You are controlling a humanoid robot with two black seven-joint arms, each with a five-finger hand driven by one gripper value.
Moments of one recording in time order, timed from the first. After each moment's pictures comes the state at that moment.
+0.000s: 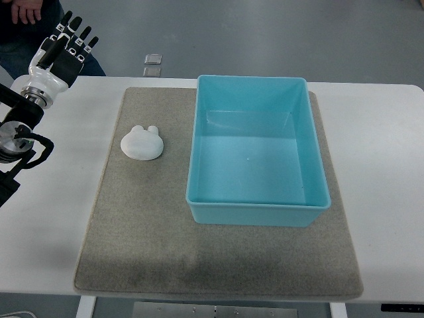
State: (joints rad) left arm -0.73 0.44 -0.87 -0.78 -0.16 -0.28 -0.26; right arm 0.00 0.00 0.00 0.14 -0.07 -0.05 0.09
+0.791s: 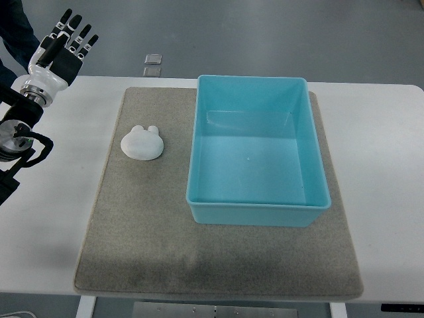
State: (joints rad) left arm -0.73 0.45 -0.87 -0.78 -0.15 -0.29 -0.26; right arm 0.01 0.00 0.00 0.14 -0.07 -0.05 0.09
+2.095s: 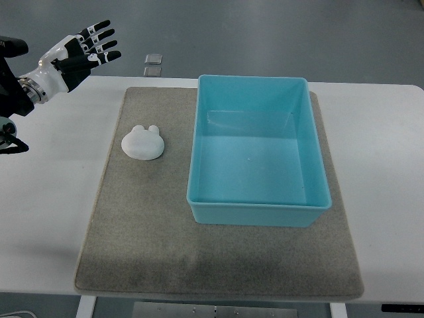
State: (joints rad) left arm -0.84 0.61 -0.61 -0.85 0.26 -0.37 -0.25; right arm 0.00 0.00 0.00 0.14 -0.07 -0.05 0.09
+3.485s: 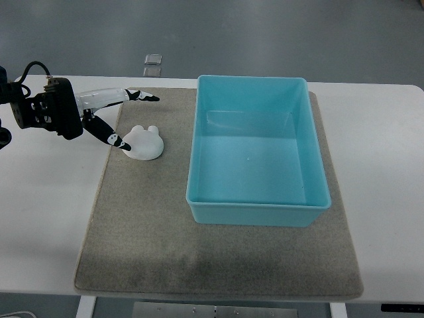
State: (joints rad) left arm -0.84 0.77 -0.55 -1.17 1.44 -0.30 -0.39; right arm 0.00 0.00 0.00 0.14 -0.07 -0.05 0.09
